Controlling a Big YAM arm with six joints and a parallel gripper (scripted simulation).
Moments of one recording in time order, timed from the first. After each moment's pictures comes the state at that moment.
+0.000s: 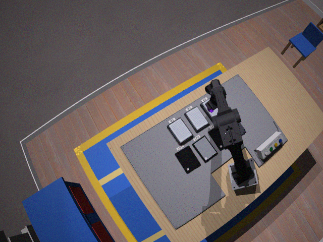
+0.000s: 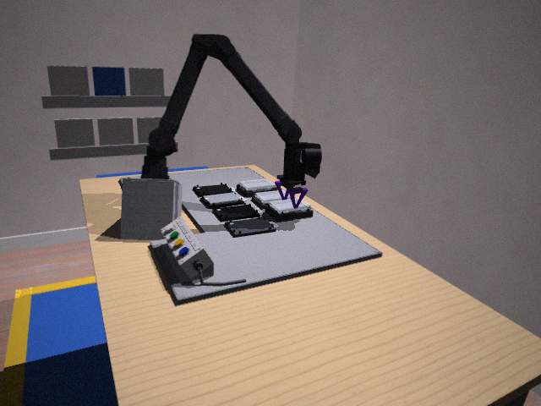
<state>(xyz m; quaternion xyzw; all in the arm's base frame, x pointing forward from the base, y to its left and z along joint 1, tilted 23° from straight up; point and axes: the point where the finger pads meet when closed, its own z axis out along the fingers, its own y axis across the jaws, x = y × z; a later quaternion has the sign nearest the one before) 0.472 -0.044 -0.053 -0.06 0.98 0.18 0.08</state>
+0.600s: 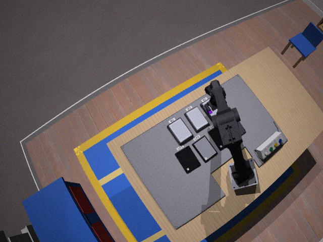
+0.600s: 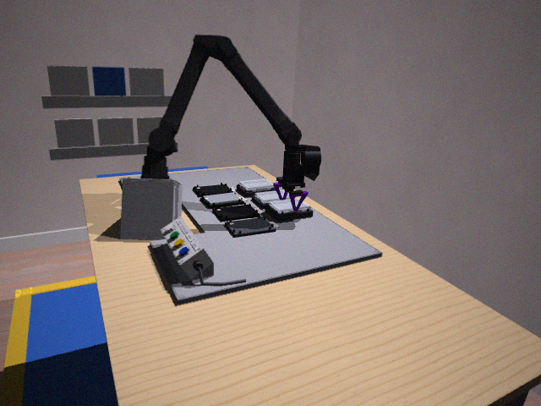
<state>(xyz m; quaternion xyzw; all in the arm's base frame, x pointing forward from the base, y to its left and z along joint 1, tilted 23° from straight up) 0.470 -0.040 -0.060 -0.06 0.98 0.19 0.07</state>
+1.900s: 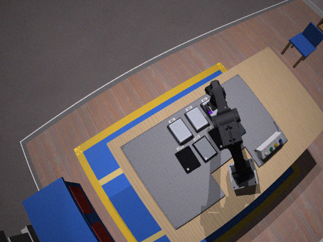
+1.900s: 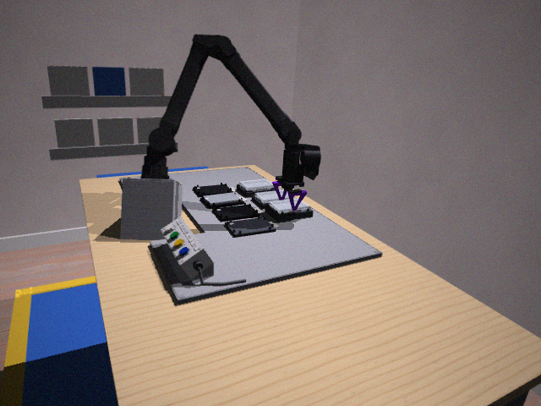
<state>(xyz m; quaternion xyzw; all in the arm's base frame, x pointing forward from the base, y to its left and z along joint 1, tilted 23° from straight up) 0.466 -0.039 -0.057 -0.06 0.98 0.19 0.07</state>
